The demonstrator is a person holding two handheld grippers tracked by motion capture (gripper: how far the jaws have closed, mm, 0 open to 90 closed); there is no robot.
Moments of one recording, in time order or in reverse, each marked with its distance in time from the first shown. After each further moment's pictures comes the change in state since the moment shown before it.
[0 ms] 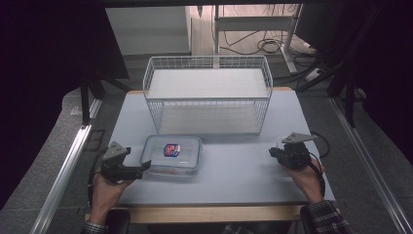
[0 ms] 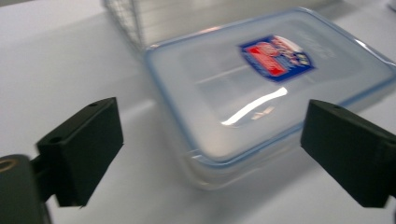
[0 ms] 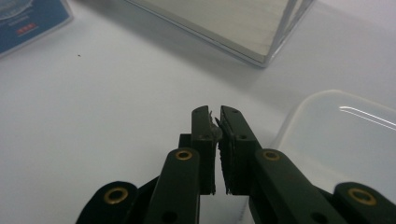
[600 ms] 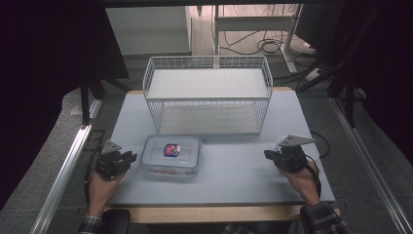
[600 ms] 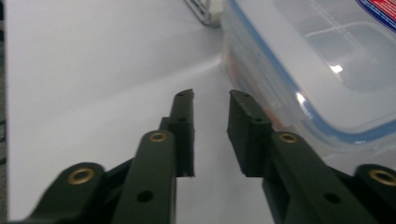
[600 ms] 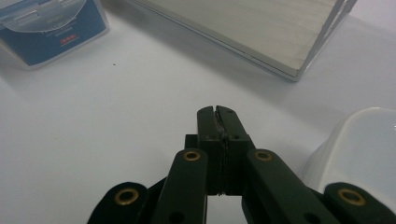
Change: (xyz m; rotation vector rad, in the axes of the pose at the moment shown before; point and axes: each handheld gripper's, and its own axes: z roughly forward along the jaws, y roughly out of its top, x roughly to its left) left arm 0.031 -0.015 0.024 0.121 0.080 -0.051; right arm 0.014 -0.001 0.000 -0.049 0.076 -0.021
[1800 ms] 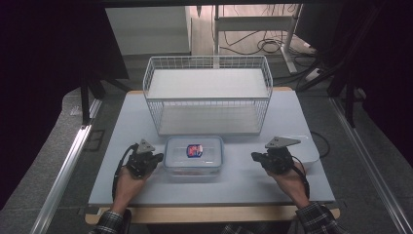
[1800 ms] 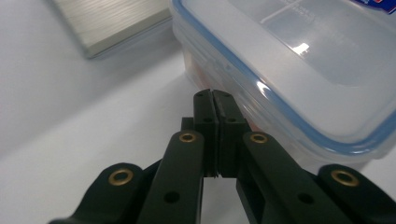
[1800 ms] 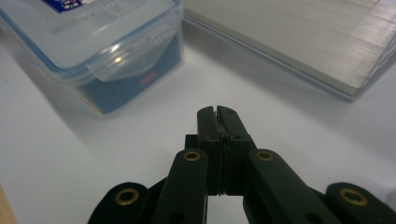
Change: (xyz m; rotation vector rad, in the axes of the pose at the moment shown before) left arm -0.071 0.028 0.037 0.042 -0.117 0.175; right arm 0.028 0.010 0.021 0.002 0.059 -0.010
